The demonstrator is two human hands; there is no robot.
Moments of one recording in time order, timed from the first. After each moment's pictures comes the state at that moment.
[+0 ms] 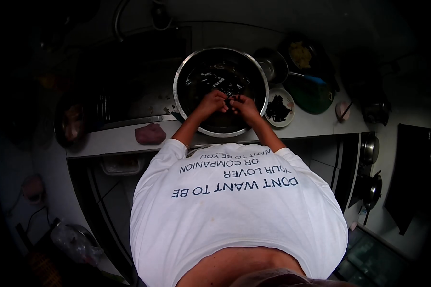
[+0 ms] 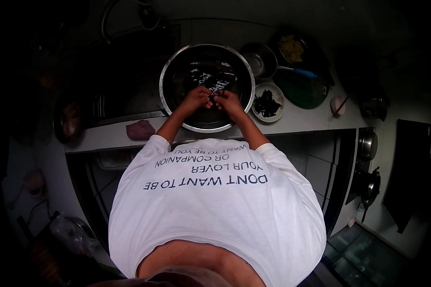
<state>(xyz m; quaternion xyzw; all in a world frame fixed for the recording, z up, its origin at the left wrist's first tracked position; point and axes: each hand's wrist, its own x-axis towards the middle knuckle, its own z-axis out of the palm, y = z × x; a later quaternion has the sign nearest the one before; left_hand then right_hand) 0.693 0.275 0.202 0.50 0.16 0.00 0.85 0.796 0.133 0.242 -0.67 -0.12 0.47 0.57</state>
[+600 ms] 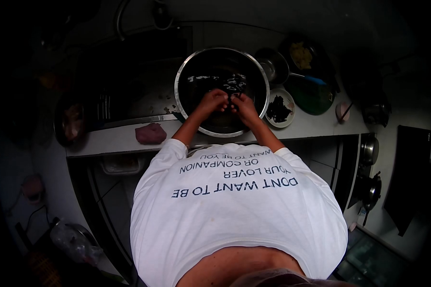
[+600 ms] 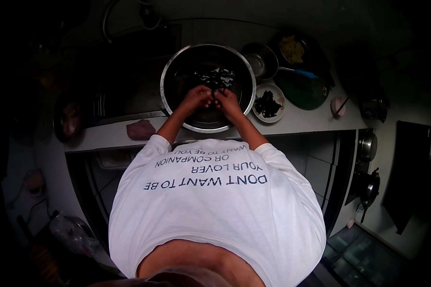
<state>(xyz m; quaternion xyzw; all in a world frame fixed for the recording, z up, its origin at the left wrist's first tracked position) 0.692 0.279 0.220 0.47 0.21 0.00 0.86 0.788 0.145 0.236 -0.62 -0.07 0.46 0.64</state>
